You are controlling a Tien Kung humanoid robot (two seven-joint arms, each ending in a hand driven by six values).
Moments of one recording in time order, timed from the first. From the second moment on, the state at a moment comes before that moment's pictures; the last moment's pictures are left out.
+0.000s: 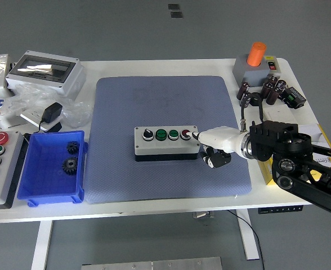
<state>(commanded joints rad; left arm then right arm) 0.03 0.14 -1.60 -0.18 1.42 -0.01 0.13 0.73 -0.56 0.50 1.62 -1.66 0.39 -0.43</state>
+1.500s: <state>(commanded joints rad) 0.04 0.14 -1.60 -0.18 1.42 -0.01 0.12 0.69 -0.54 0.60 1.62 -1.74 -0.02 -0.24</state>
